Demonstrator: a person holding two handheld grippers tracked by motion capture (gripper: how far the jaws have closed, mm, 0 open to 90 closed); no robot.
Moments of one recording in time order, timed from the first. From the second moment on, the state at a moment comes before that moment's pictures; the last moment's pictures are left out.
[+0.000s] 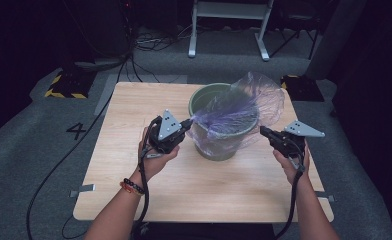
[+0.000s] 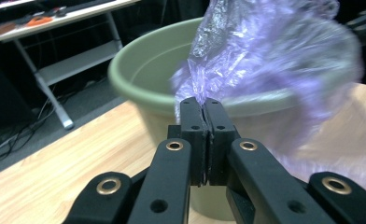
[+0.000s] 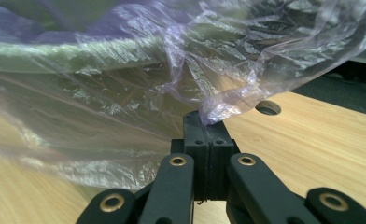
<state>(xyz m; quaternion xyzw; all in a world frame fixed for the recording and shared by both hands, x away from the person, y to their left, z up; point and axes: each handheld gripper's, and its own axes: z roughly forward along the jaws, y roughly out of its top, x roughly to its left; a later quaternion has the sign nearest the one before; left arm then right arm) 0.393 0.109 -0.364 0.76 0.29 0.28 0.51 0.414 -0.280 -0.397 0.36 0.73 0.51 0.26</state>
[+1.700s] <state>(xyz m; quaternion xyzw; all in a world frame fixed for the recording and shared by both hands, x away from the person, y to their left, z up) 0.458 0.118 -0.403 0.75 0.36 0.26 0.50 0.498 -0.280 -0.337 0.41 0.71 0.49 0.31</state>
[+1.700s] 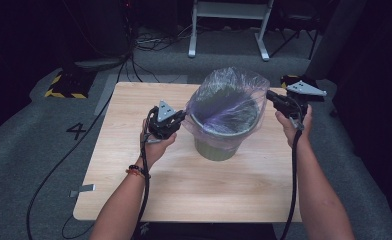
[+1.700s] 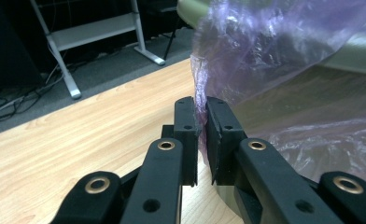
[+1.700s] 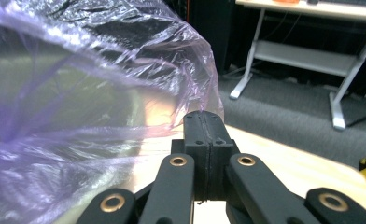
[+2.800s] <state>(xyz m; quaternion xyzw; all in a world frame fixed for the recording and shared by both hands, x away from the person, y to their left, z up) 0.472 0.103 -0.457 0.81 0.37 0.22 0.40 0.525 -0.275 -0.412 0.46 0.75 0.42 0.23</state>
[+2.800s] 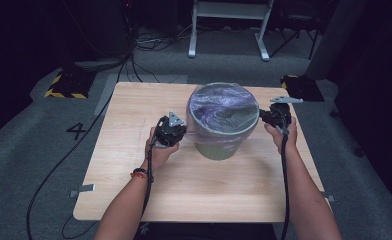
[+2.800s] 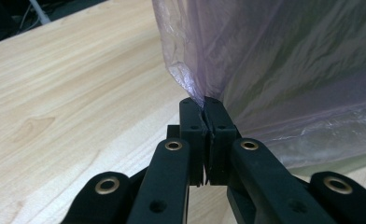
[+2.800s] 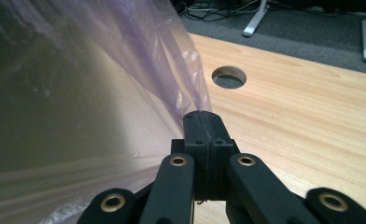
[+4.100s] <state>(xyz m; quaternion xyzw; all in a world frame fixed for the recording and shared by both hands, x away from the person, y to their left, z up) 0.495 0.130 -0.410 0.74 0.38 0.21 0.52 0.521 -0.283 -0.393 0.45 0.73 0.45 0.27</state>
